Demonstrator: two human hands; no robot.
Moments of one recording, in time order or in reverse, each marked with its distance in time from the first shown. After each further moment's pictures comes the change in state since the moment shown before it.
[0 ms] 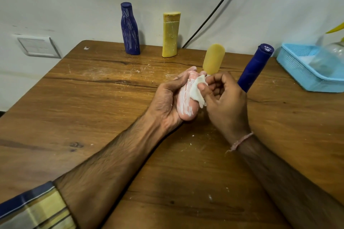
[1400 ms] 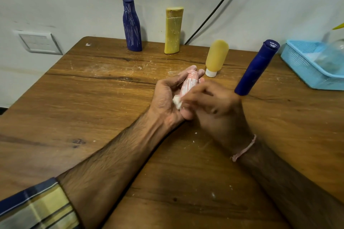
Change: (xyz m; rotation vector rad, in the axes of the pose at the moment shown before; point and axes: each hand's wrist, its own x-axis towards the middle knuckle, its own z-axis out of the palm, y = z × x) left_hand -0.006 0.001 0.001 -0.017 0.089 0.025; right_hand -0.014 0.002 -0.003 -0.141 -0.234 -0.557
